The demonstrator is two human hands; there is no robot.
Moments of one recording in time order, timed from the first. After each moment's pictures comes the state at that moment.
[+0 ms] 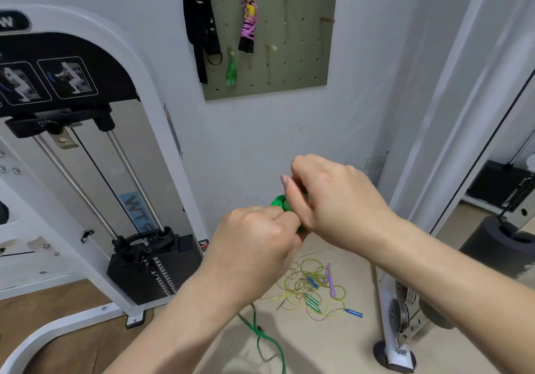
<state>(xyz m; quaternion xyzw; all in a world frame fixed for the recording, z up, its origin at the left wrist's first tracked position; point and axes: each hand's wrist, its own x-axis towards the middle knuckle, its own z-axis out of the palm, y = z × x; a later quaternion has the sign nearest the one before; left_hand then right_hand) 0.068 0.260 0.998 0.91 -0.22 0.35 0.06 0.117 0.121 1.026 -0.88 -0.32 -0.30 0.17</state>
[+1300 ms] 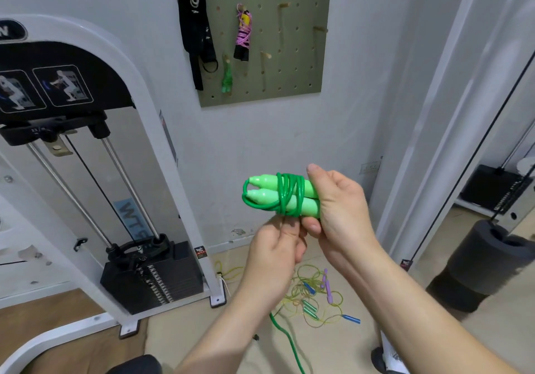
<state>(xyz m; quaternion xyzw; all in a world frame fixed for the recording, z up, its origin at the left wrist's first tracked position) 0.081 0.219 0.963 0.75 -0.01 0.10 0.66 0.120 0.130 1.007 -0.53 -0.02 0.00 0.85</state>
